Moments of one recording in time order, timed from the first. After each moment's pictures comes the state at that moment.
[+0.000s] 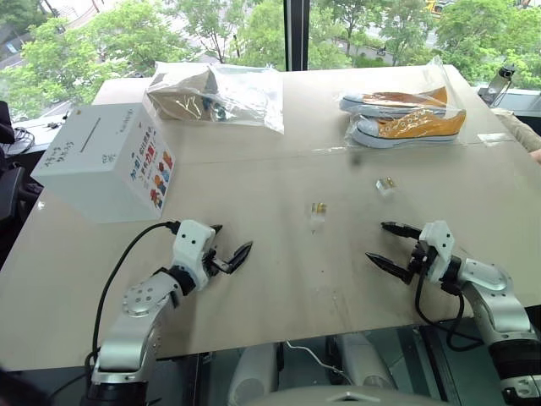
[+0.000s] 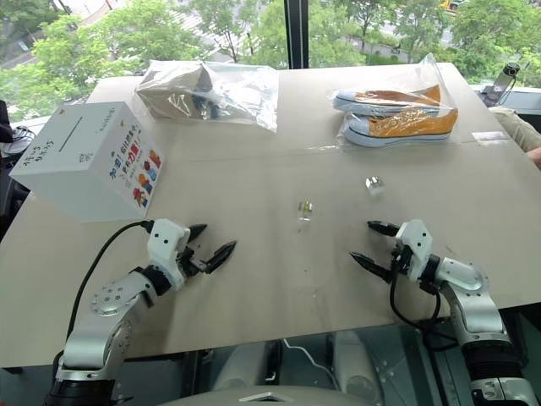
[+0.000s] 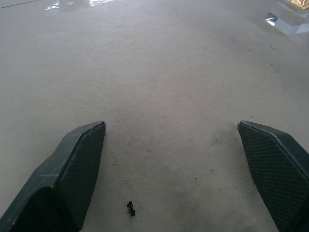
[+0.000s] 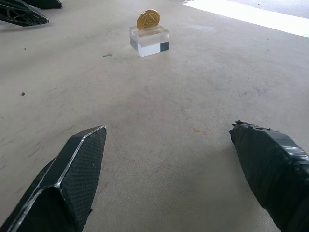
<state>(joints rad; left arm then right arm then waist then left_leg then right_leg) 0.12 0.47 0.11 -0.30 -0.29 0.36 -0.56 -0.08 -0.51 -0.04 0.13 0.32 -0.06 1.00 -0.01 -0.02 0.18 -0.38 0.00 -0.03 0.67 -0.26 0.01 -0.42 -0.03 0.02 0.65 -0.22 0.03</state>
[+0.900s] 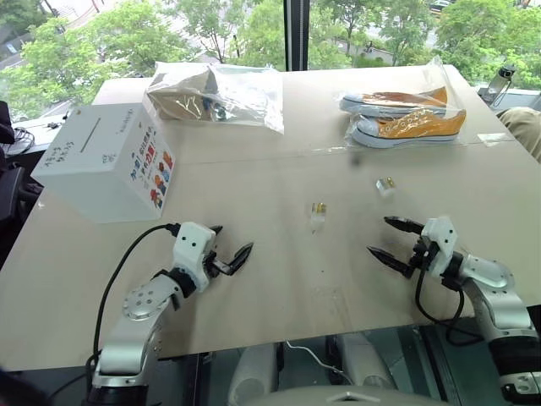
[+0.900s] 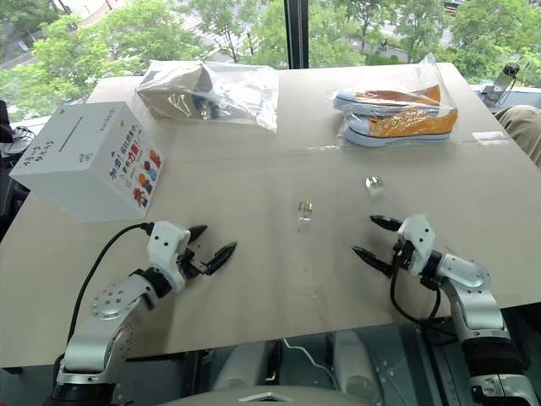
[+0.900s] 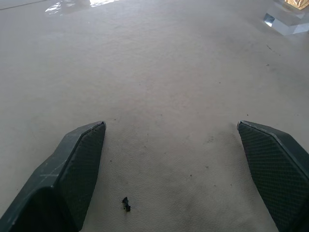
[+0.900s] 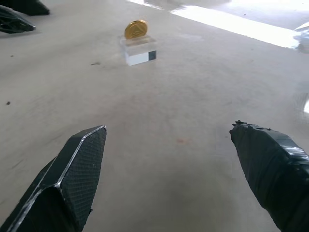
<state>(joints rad) 0.13 0.47 0.11 -0.32 -0.29 0.33 -0.55 -0.12 -0.48 -0.08 0.13 0.35 -0.05 0.93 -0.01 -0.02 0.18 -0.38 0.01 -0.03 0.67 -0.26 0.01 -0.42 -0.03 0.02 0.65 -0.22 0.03</state>
